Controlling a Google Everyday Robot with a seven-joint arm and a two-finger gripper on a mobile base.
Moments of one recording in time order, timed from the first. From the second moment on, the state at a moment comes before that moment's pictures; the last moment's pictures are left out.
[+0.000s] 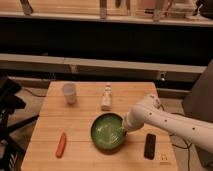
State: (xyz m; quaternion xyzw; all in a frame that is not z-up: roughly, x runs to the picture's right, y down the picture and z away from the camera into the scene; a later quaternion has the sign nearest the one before) arm 0.118 0.224 0.782 -0.14 -0.27 -0.63 0.71
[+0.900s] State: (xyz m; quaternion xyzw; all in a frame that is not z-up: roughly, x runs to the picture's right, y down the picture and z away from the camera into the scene) arm 0.111 0.216 0.784 -0.13 -0.28 -0.66 0.68
